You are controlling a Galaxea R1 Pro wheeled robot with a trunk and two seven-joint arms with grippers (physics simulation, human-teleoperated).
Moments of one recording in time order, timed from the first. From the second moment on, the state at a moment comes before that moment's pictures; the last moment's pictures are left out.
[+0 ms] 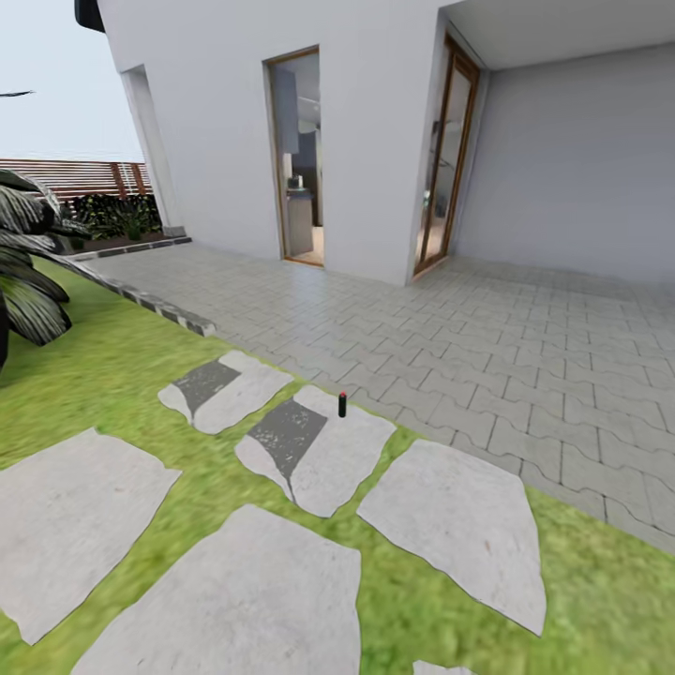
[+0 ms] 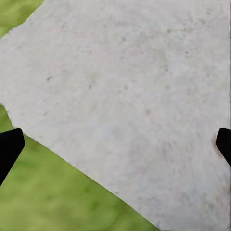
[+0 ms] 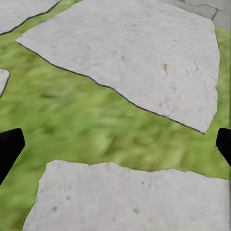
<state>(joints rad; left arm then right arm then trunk) -0.21 0.11 0.06 -0.26 0.05 -0.31 0.02 -0.15 -0.06 0.00 -0.24 -0.04 -0.76 -0.07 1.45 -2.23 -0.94</state>
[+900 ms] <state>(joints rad) -0.21 0.11 0.06 -0.26 0.05 -0.31 0.02 -0.15 -0.06 0.00 -0.24 -0.04 -0.76 -0.07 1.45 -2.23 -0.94</state>
